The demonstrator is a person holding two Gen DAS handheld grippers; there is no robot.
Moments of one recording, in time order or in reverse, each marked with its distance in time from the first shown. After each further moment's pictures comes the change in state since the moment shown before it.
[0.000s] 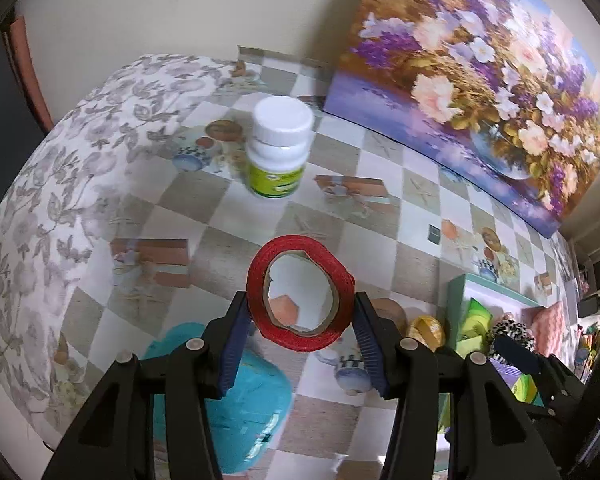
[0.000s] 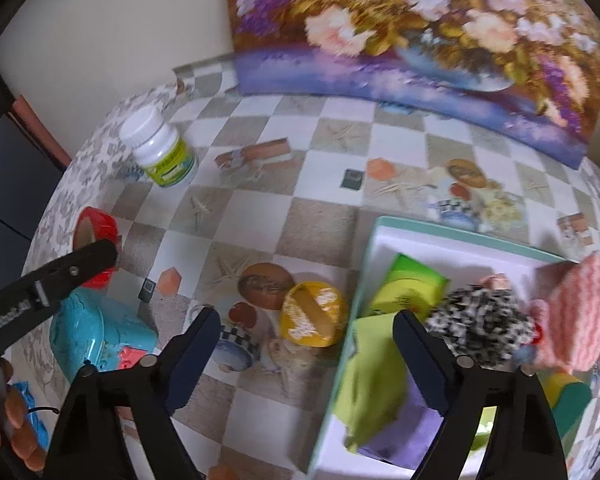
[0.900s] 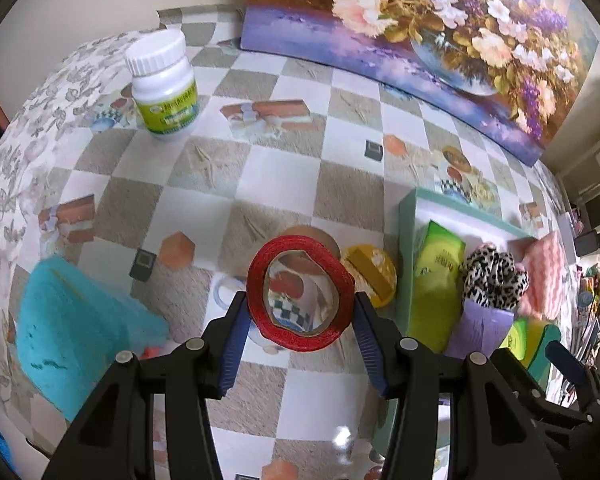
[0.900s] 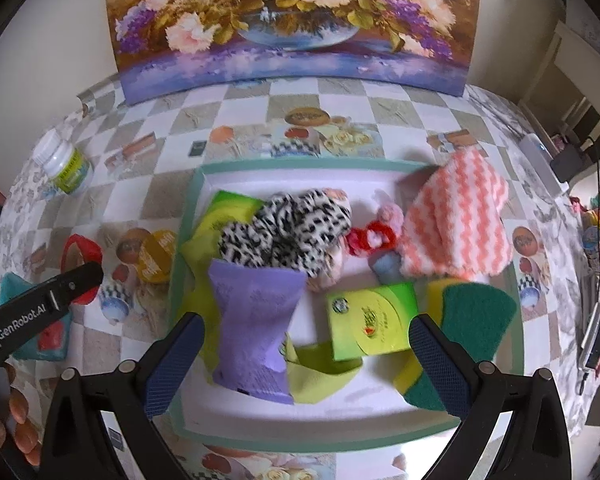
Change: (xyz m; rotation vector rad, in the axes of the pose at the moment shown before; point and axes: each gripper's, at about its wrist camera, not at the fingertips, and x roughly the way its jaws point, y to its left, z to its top) left arm 0.035 -0.077 -0.043 0.131 0.127 -0.048; right arm -0.048 -0.094 -0.060 0.209 -0.032 -0.212
